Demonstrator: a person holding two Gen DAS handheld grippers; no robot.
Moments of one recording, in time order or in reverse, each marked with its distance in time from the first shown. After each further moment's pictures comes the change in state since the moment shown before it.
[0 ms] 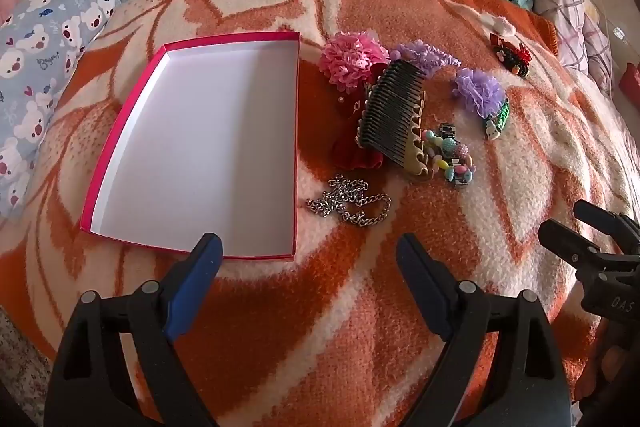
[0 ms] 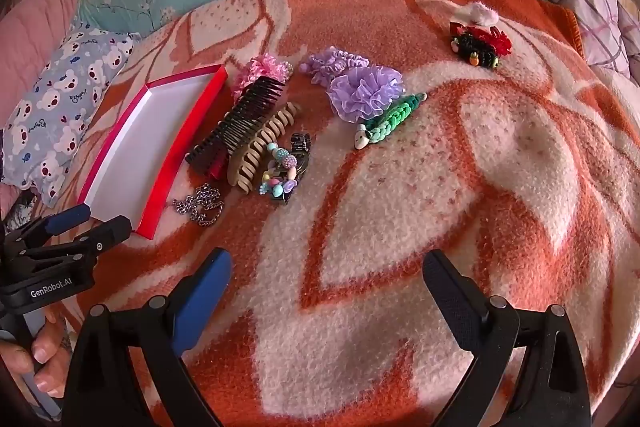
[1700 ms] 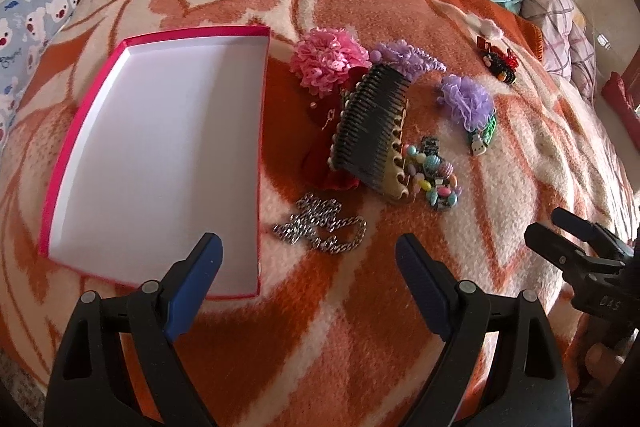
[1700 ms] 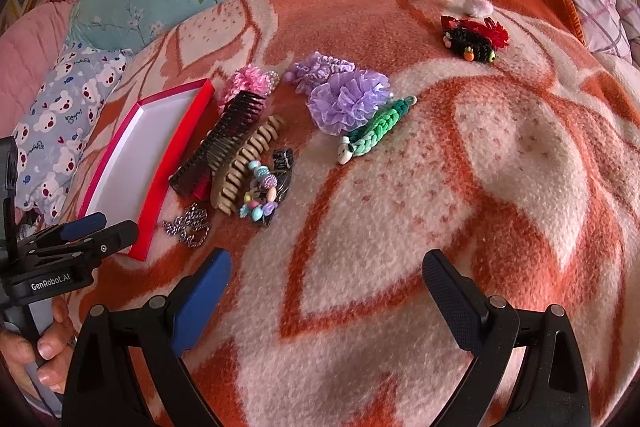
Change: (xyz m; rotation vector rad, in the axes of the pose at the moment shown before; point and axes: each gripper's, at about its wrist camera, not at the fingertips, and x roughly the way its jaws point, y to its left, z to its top) left arm 0.029 -0.003 0.026 -0.011 0.043 -0.128; right arm 0.014 -0.025 0.015 0.044 -0.087 0.039
